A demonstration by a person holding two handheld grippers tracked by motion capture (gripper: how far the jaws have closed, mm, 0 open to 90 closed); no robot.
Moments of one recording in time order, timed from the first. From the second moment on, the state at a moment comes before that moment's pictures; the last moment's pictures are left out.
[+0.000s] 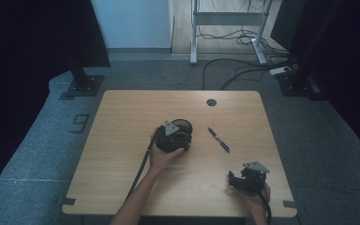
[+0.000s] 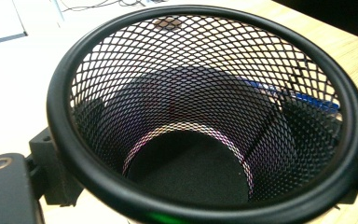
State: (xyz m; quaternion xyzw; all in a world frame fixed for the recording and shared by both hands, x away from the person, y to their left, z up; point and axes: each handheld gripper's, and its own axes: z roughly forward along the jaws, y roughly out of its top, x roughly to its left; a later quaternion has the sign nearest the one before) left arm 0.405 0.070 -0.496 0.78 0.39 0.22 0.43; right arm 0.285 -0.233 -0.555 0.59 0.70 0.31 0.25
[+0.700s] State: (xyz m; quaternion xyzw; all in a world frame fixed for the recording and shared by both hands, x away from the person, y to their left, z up) left arm 0.410 0.067 -0.520 0.78 0.41 0.22 0.42; right arm 0.285 -0.233 -0.555 0.59 0.70 0.31 0.25
